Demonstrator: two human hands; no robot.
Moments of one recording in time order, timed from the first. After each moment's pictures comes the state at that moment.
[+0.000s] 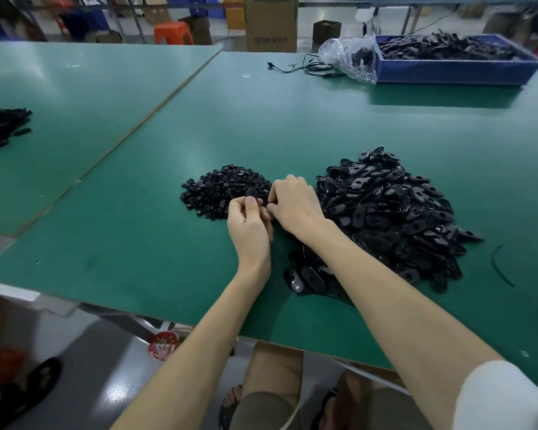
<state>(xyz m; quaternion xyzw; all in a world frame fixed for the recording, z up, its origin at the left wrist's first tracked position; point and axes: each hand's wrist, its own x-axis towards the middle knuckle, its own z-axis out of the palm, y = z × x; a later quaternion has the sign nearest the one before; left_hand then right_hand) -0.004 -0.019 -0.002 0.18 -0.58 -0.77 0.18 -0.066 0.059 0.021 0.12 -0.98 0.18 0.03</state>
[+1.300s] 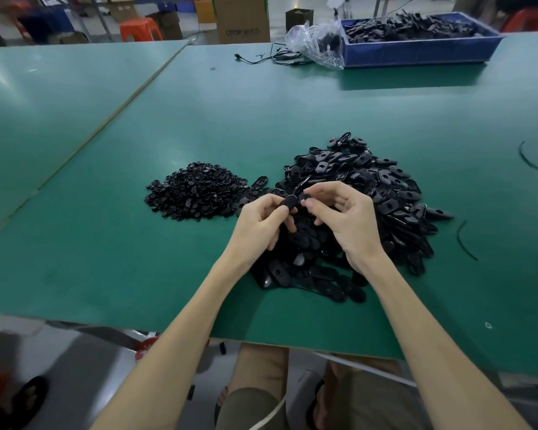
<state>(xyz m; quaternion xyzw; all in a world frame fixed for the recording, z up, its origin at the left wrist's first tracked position) -0.007 0.000 -0.007 -0.11 -0.75 -0.65 -0.02 0.001 0.183 -0.004 0.07 -0.70 0.70 0.12</state>
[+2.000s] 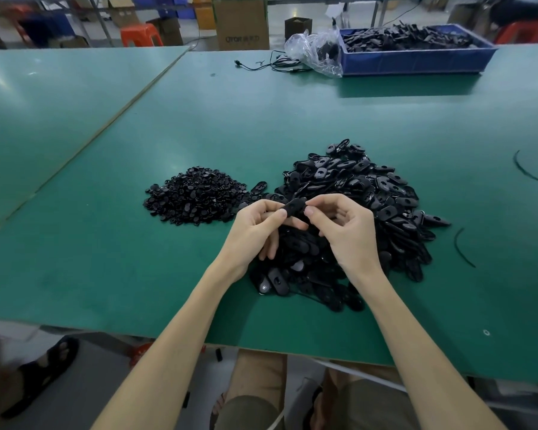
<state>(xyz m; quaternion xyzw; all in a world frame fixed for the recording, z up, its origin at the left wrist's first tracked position) -0.007 -0.009 -0.006 -0.12 -0.73 -0.67 -0.06 0.014 0.177 -0.006 0.05 -0.73 0.67 0.15</state>
